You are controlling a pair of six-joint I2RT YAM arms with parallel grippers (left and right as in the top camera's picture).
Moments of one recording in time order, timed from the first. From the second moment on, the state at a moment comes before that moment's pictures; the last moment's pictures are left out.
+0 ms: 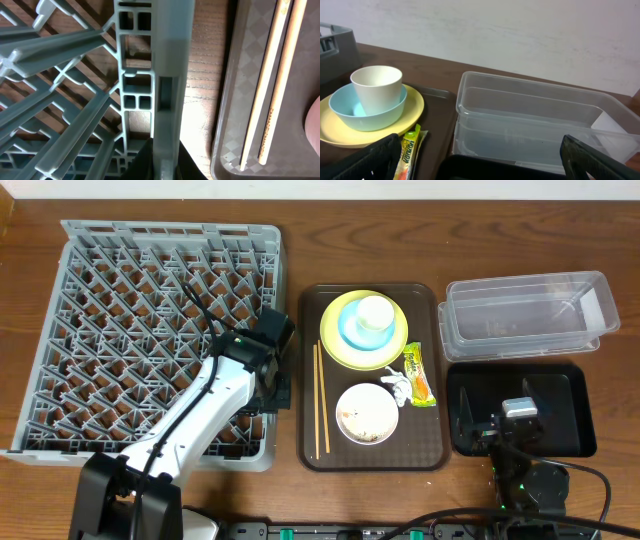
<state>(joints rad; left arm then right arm) -0.41 1.54 1.03 -1.04 0.00 -0.41 0.07 0.02 0.01 -0.07 -0.03 -0.12</state>
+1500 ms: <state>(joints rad) -0.47 1.54 1.19 -1.24 -0.05 -0.49 0.07 0.02 0.01 -0.07 -0.03 -0.12</state>
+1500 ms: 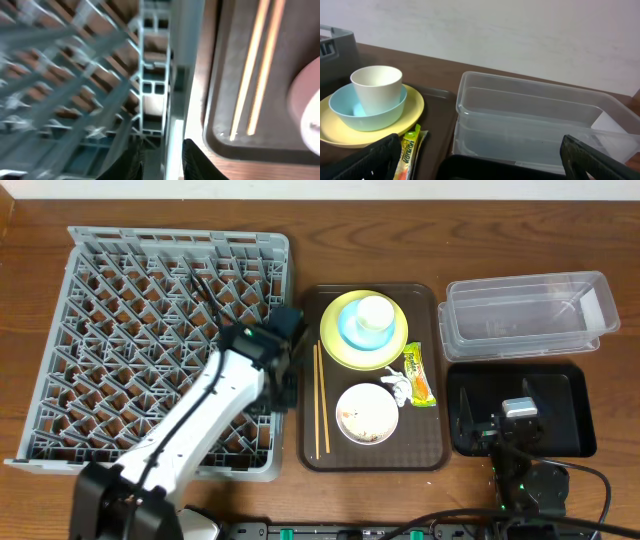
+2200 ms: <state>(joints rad) -0.44 1.31 1.42 -1.32 0.10 -0.54 0.07 0.02 0.01 -0.07 -0.03 -0.12</state>
